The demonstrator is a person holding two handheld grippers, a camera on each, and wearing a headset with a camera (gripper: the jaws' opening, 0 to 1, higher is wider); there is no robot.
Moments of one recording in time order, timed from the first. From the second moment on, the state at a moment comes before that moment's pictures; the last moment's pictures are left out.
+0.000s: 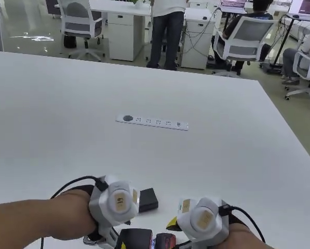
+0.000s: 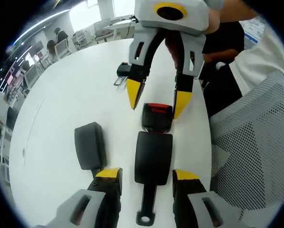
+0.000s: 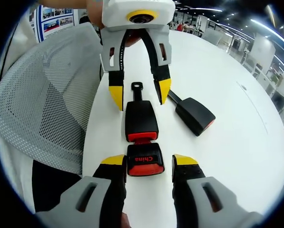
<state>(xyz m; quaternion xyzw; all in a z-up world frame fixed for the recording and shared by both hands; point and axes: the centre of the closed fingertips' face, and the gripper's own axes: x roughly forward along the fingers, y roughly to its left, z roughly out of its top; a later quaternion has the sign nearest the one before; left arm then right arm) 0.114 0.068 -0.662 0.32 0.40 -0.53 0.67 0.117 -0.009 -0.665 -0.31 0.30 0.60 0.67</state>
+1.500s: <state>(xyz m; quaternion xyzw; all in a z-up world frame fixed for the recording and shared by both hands) 0.209 0.056 -0.687 0.35 0.39 -0.51 0.69 0.187 -0.146 -0.686 -0.33 0.37 0.49 0.72</state>
